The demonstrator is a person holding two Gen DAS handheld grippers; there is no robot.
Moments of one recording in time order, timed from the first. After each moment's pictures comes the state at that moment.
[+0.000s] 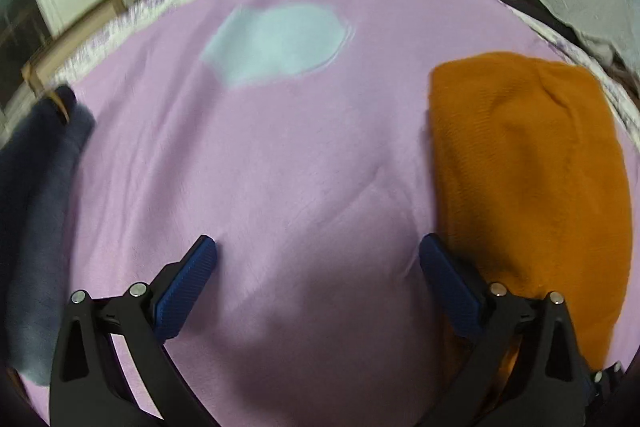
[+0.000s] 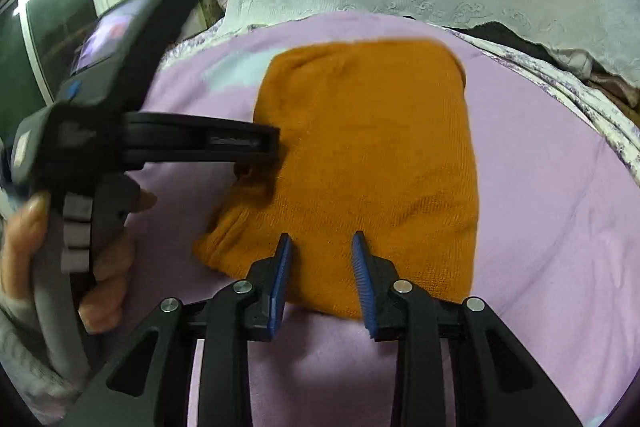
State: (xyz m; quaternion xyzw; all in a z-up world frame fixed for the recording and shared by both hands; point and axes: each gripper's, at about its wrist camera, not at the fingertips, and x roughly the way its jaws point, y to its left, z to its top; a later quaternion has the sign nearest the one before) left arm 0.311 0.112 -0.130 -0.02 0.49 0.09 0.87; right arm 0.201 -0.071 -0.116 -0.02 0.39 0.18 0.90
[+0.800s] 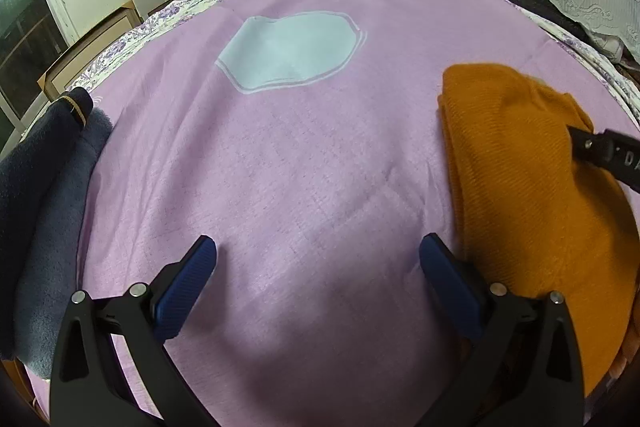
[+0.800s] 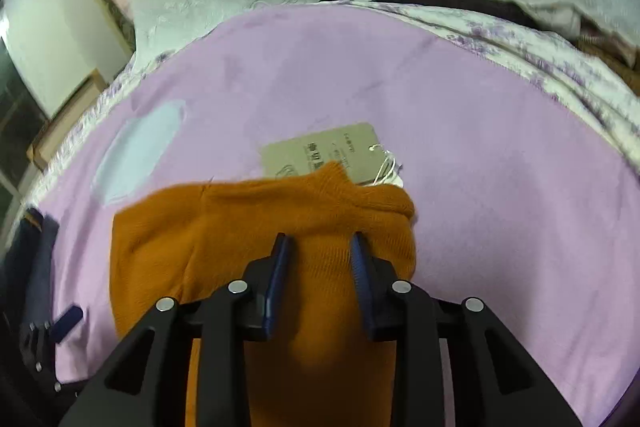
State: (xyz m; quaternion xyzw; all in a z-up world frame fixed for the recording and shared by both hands) left arm 0.305 0.104 -0.130 0.02 0.46 0.12 0.88; right arm 0.376 -0.116 -0.106 0.09 0.44 0.09 0.89
